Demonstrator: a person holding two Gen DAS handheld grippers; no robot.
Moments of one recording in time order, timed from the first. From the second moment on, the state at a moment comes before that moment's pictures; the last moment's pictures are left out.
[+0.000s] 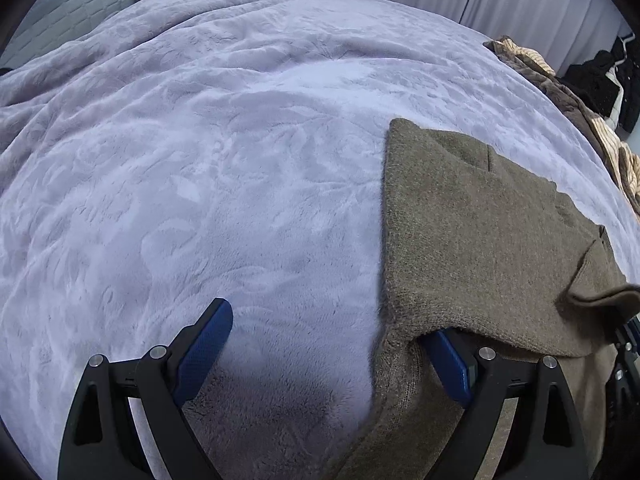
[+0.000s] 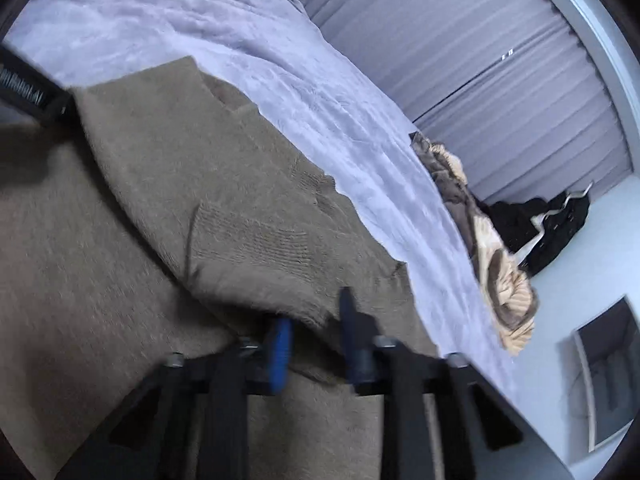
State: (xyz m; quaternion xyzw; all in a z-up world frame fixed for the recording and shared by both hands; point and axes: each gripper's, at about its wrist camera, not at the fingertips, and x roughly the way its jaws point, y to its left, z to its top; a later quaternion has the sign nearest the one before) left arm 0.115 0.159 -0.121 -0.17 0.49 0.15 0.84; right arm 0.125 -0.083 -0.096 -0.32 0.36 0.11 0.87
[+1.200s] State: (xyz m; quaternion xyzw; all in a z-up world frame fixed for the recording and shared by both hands) left arm 0.097 0.206 -0.087 -0.20 0.46 0.08 0.86; right arm 0.115 -0.309 -0.113 0.33 0.48 0.05 0.81
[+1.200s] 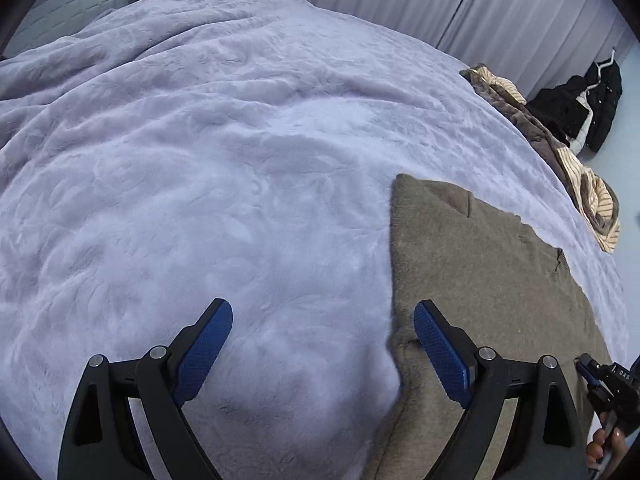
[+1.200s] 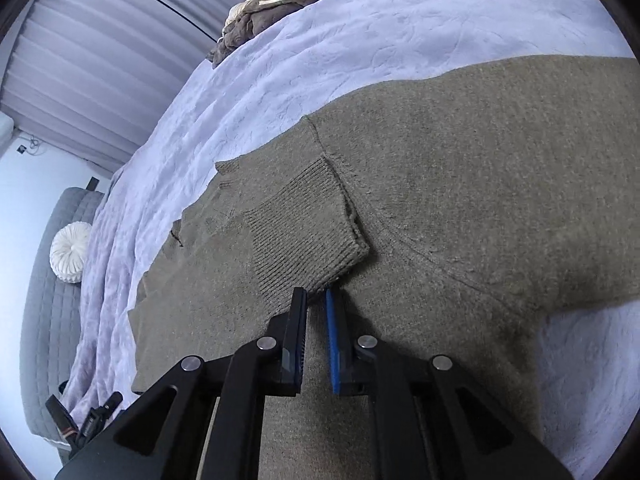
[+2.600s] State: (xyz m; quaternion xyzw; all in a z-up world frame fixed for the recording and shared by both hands) left arm 0.061 0.031 -0.063 -0.03 0.50 -0.01 0.86; right arm 0.026 -0.381 -0.083 0.37 0.44 0.05 0.82
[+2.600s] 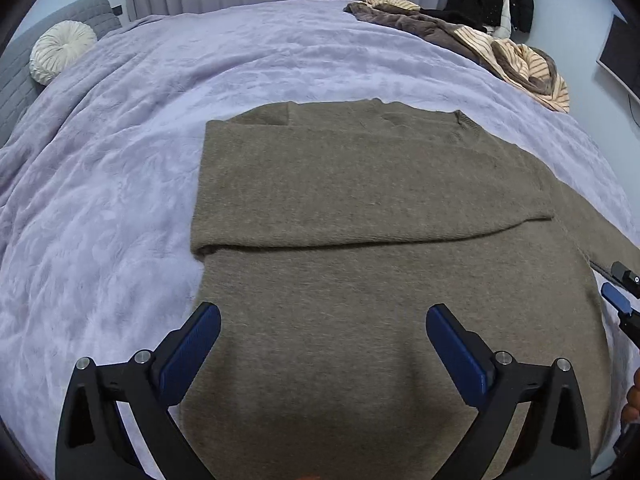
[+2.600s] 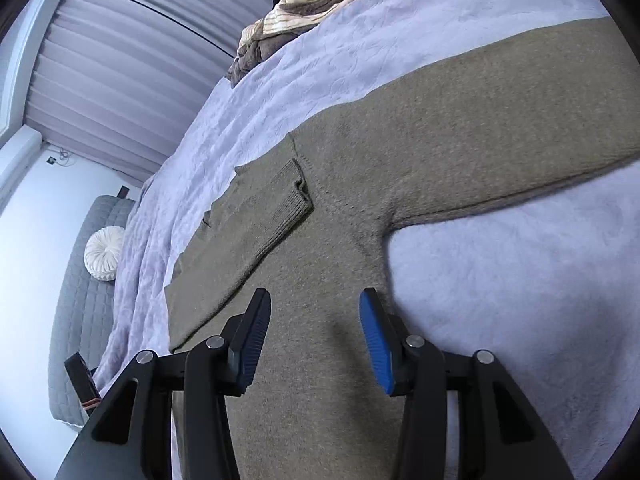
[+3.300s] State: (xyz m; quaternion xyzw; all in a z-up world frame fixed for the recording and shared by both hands) left arm 0.073 -0.071 -0.066 -0.01 0.53 -0.09 0.84; right arm -0.026 -0.601 -0.090 0.57 0.26 -0.14 0.77
